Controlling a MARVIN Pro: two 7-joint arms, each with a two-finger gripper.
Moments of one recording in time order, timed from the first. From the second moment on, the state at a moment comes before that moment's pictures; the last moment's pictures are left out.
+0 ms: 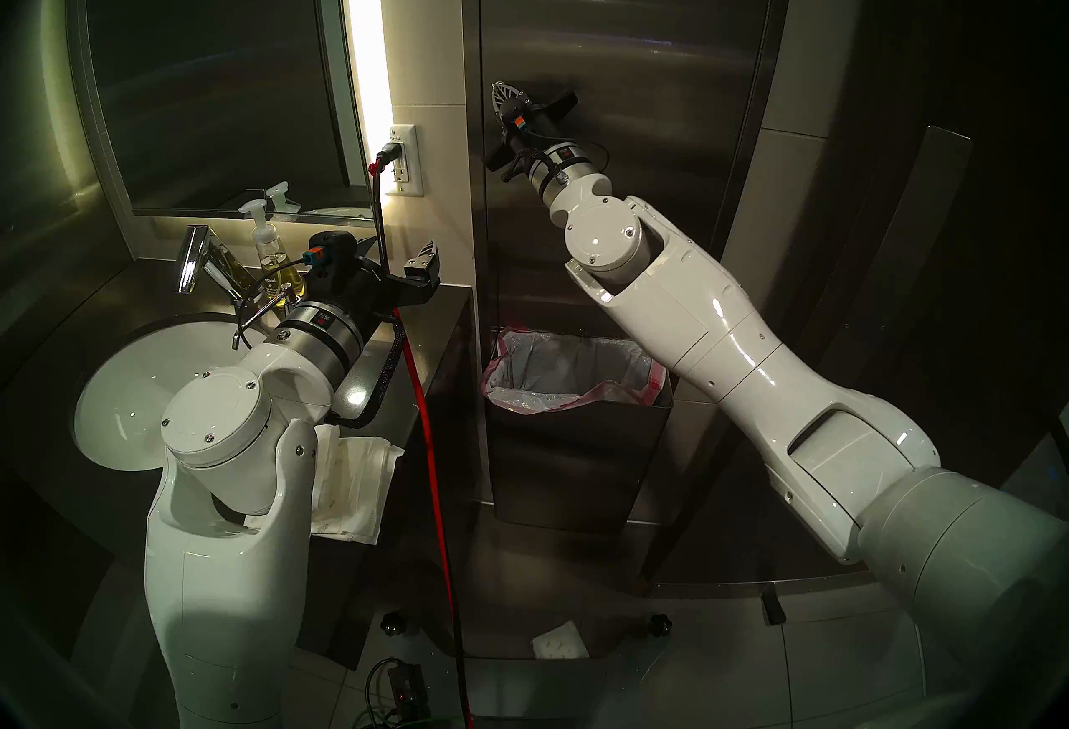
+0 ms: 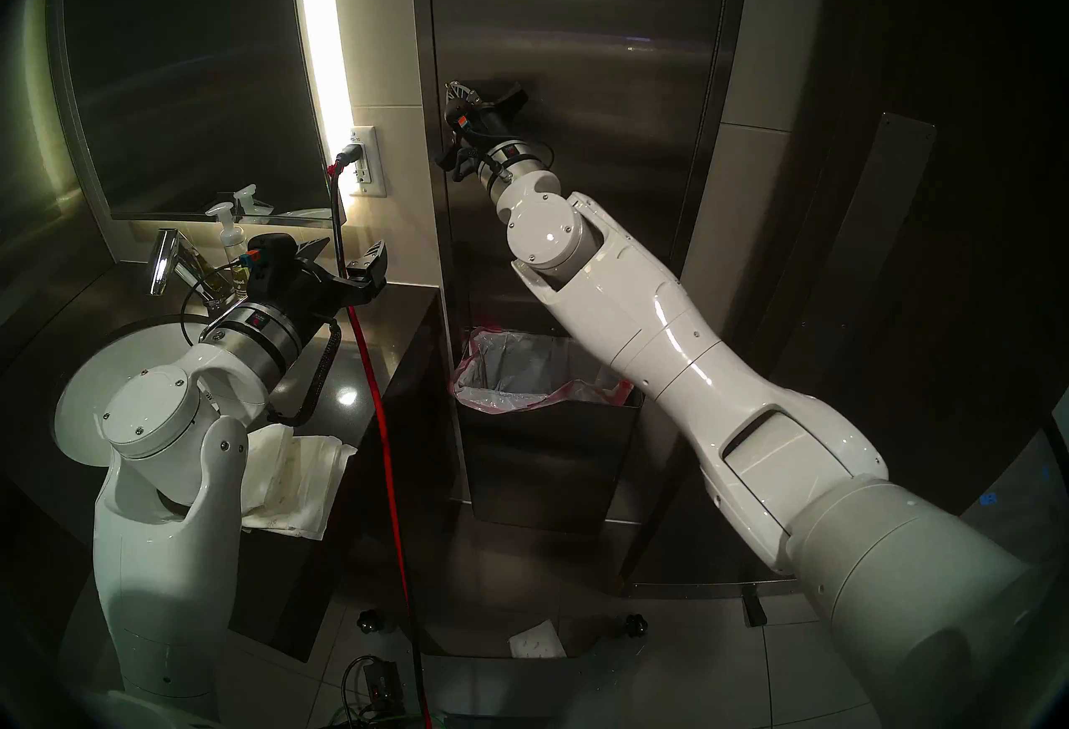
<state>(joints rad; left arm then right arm) 1.76 -1.46 -1.67 -2.28 -0.21 0.48 -0.17 -0.65 -1.34 0.79 -1.26 -0.12 -0.04 -0.12</state>
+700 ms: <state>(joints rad) 1.76 -1.46 -1.67 -2.28 -0.21 0.48 -0.17 -0.51 -1.18 0.86 -1.28 -0.18 -0.10 0.24</state>
